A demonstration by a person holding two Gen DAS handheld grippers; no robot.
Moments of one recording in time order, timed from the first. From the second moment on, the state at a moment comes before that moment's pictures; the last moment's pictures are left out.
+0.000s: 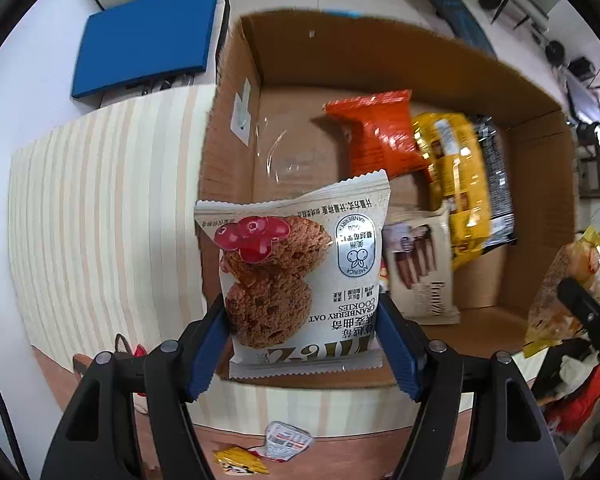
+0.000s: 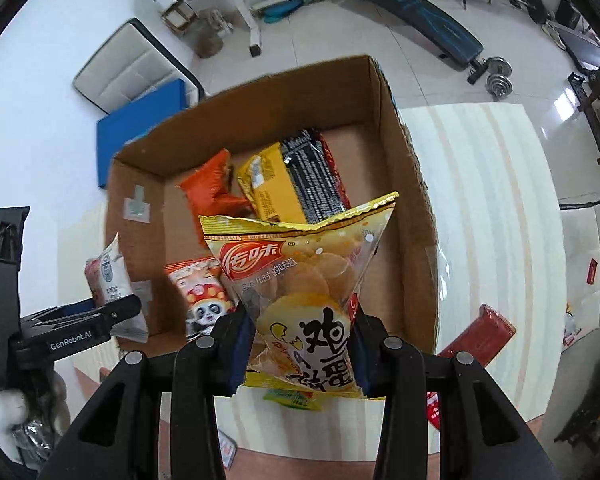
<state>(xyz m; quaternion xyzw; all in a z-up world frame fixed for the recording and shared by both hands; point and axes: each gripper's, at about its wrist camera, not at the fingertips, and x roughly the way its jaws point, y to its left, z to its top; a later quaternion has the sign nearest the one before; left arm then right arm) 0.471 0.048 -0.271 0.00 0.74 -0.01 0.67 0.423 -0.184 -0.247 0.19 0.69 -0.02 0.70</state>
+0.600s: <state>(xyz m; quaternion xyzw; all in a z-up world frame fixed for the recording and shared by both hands) 0.477 0.052 -0.300 0.00 0.77 0.00 0.64 0.427 -0.188 -0.292 0.18 0.74 -0.02 0.65</state>
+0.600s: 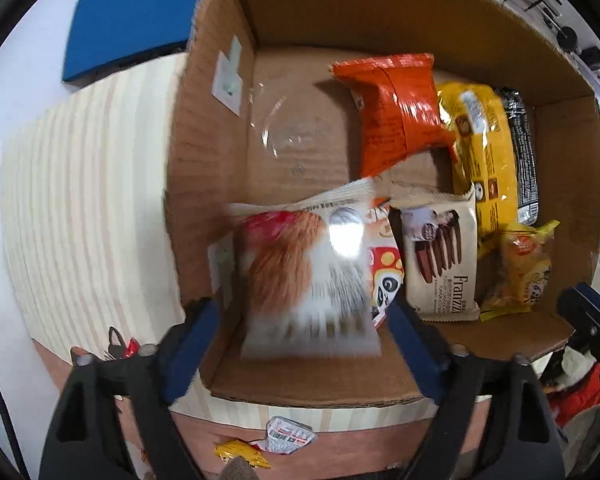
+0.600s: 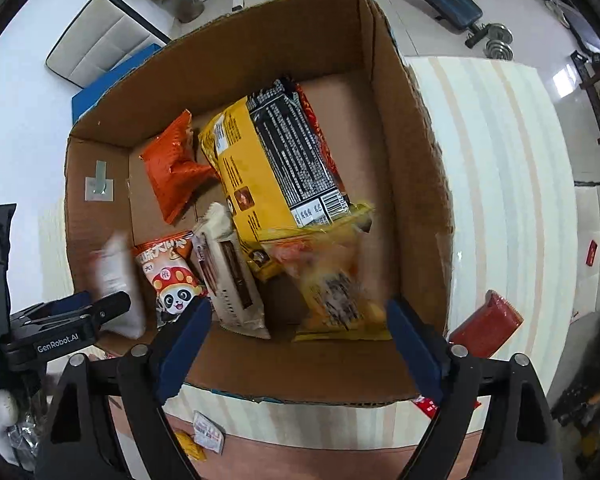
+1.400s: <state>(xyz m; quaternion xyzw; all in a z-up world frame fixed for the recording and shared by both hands) 0.395 0.034 -0.189 0.02 0.62 -0.01 0.78 0.371 -0.157 -0.200 0.06 0.66 -0.02 0.75</state>
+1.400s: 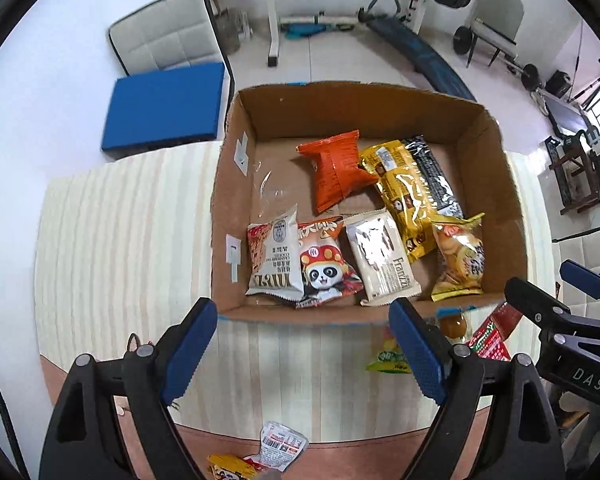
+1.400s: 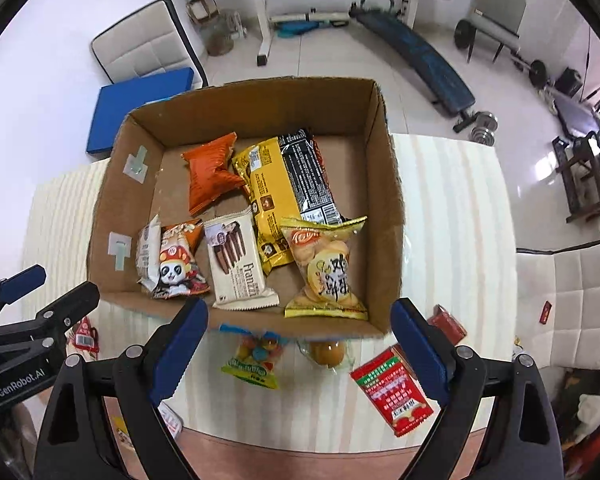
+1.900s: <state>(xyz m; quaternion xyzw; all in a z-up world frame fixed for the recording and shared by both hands) 0.329 0.031 -0.132 0.01 0.55 0.00 0.84 0.301 -0.152 -0.139 0.09 0.60 -0.01 0.80</state>
